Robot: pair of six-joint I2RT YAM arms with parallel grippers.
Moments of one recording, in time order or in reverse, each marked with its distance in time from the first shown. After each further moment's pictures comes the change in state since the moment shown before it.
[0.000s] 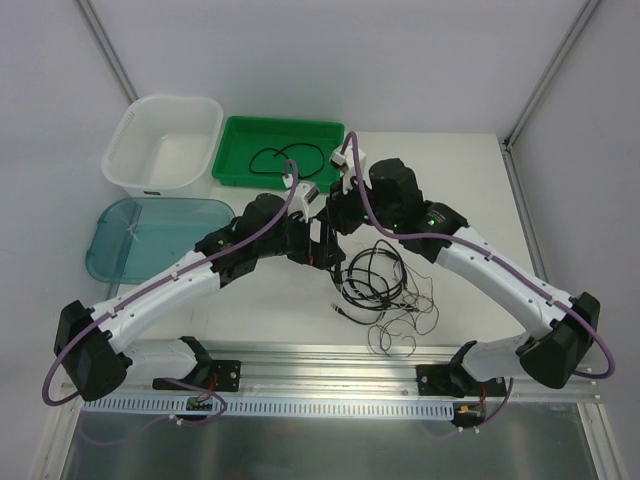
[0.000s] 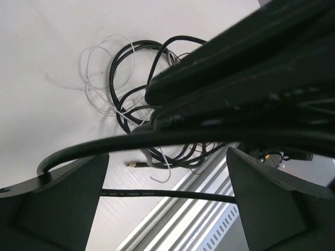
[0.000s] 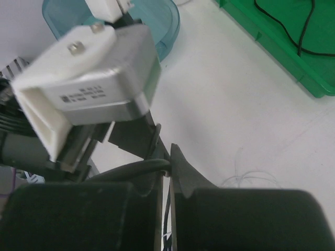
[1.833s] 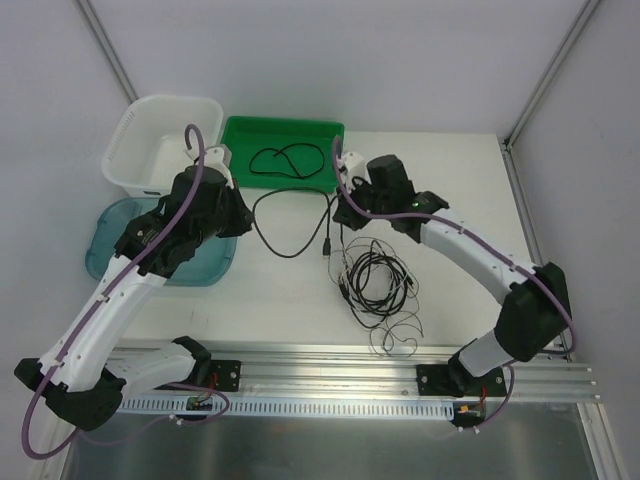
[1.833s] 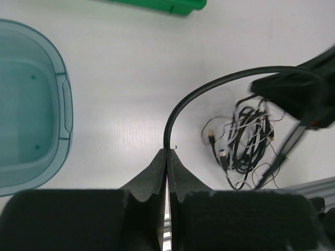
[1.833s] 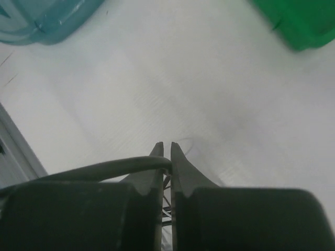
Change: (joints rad) left arm 0.212 -0.146 0.390 -0.602 -0.404 -0.048; right arm -0.166 0.207 -0.130 0.082 -0.126 -0.123
